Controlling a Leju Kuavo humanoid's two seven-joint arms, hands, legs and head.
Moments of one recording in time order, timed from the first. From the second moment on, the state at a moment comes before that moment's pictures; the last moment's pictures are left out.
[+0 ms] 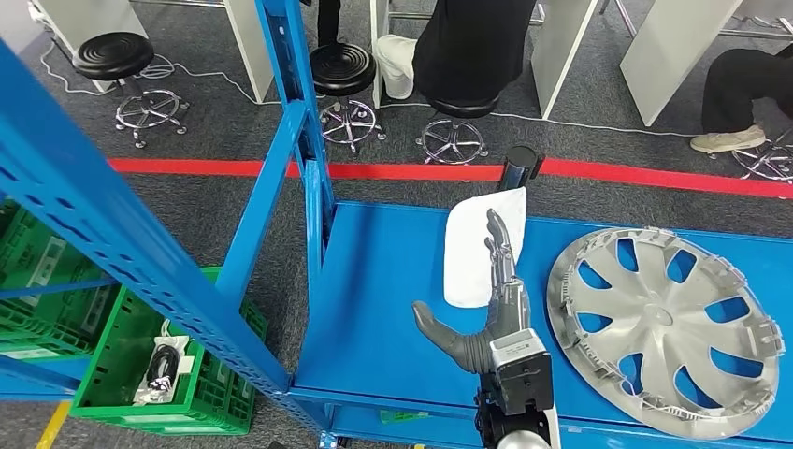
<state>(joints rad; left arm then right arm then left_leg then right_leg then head) -0.08 -0.16 0.15 -0.19 -0.86 0.24 -0.37 -0.04 -0.14 0.65 -1.82 0.27 -0.69 -0.05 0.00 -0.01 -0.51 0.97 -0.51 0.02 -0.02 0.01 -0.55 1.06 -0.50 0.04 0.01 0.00</state>
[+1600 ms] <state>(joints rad) -0.09 -0.15 0.14 -0.19 -0.85 0.23 -0.38 -0.04 -0.14 0.62 -1.82 0.26 -0.69 -0.03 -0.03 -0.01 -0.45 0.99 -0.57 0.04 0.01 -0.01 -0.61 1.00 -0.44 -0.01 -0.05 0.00</state>
